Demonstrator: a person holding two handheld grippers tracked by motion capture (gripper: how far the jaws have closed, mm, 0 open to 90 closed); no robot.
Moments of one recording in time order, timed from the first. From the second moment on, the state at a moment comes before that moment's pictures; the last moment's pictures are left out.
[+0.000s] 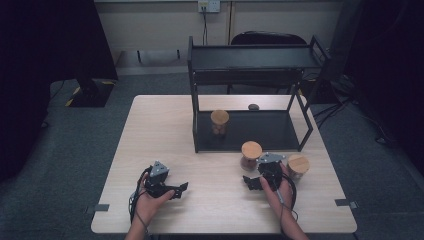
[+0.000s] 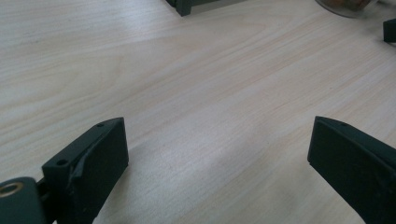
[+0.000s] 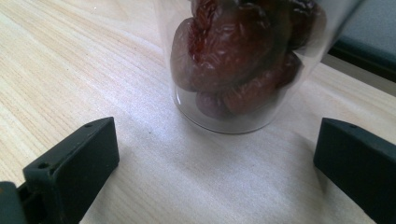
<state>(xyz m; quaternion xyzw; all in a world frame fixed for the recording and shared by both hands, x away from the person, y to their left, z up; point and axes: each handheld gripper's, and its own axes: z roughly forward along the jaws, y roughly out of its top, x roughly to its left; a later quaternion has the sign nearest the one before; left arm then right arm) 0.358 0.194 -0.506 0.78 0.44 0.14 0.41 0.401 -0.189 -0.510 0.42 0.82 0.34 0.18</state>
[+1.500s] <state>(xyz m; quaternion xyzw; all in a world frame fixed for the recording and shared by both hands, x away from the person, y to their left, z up) 0.348 0.198 -0.510 0.82 0.41 0.17 0.35 0.401 -0.189 -0.510 0.42 0.82 0.34 0.18</state>
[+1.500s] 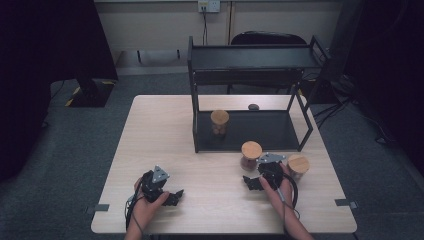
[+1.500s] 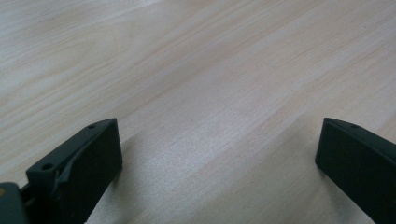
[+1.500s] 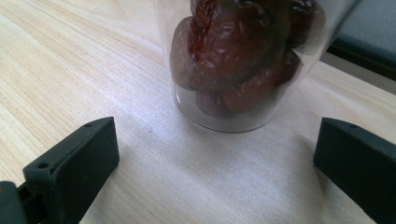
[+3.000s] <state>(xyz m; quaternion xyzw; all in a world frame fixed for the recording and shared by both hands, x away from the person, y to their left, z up) 0.348 0.198 -0.510 0.82 0.41 0.17 0.35 0.410 -0.182 -0.493 0.42 0.81 0.37 0.19</state>
